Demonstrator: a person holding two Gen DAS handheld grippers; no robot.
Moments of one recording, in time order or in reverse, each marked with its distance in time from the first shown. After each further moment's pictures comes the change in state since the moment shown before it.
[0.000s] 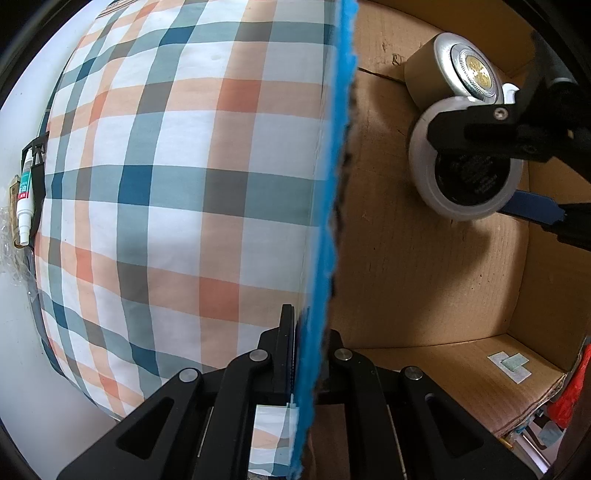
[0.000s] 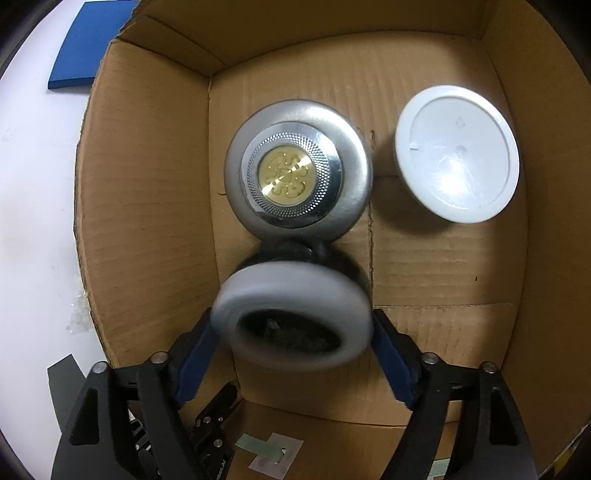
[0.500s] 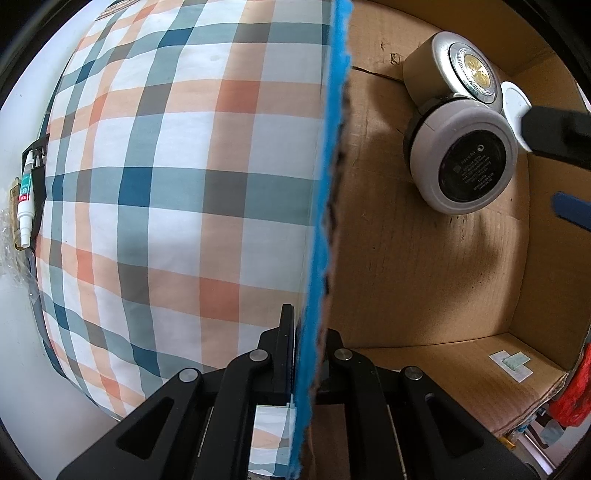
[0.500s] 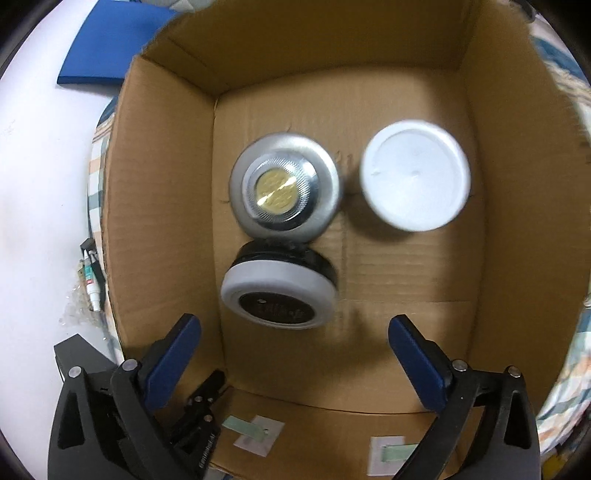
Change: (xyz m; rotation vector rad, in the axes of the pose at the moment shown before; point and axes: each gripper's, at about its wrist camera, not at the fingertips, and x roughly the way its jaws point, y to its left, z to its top) left arm 0.000 -0.004 0.001 0.006 -0.001 0.008; right arm -0.040 -0.009 -0.003 -0.049 -0.068 -0.070
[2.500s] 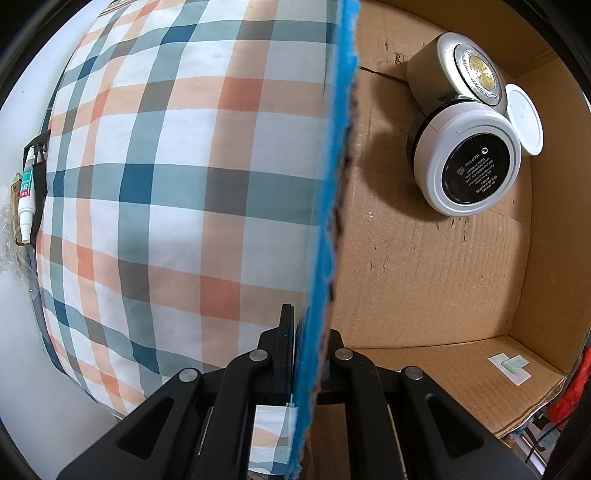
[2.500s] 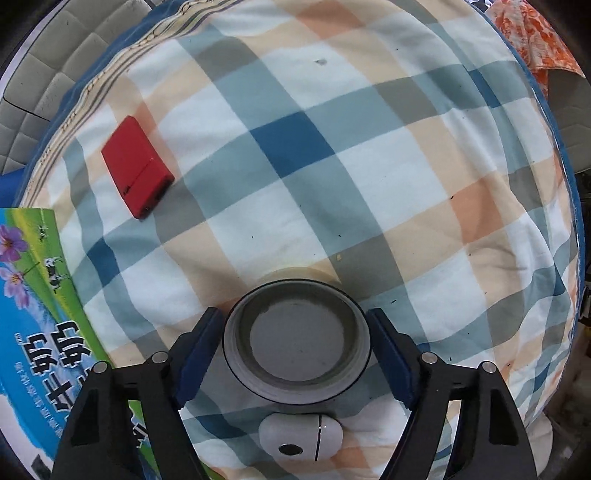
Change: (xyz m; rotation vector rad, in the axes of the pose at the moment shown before) left arm 0.004 0.003 0.002 -0.012 0.012 0.003; right arm -0.045 -0.299 0.018 0.504 -0.087 -0.249
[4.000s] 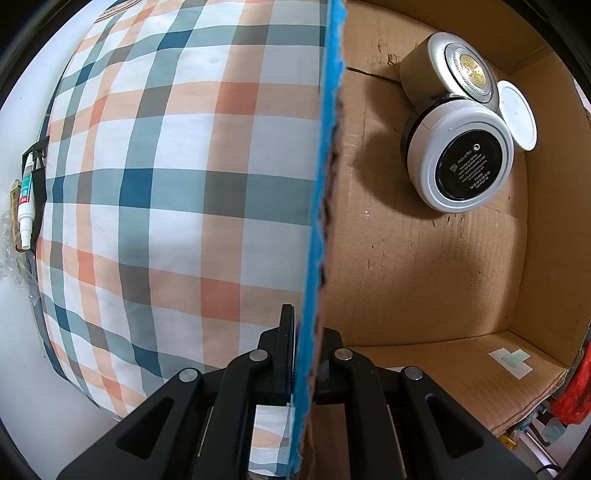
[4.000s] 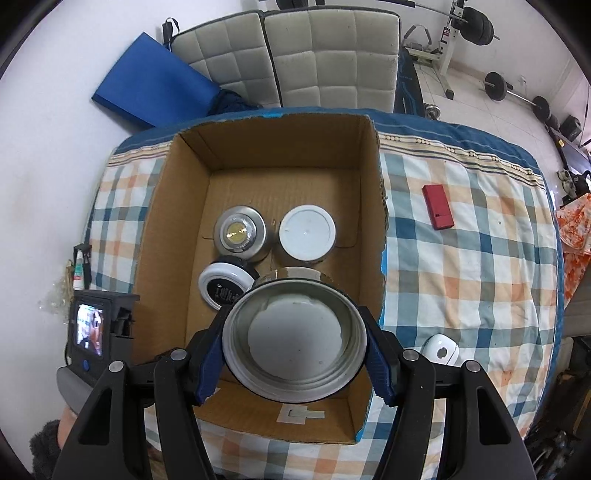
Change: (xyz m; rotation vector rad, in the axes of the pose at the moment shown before) left arm -0.006 -0.008 -0.002 0.022 -0.009 -0.005; right arm -0.166 0.185 -0.194 -0.598 -0.245 0.145
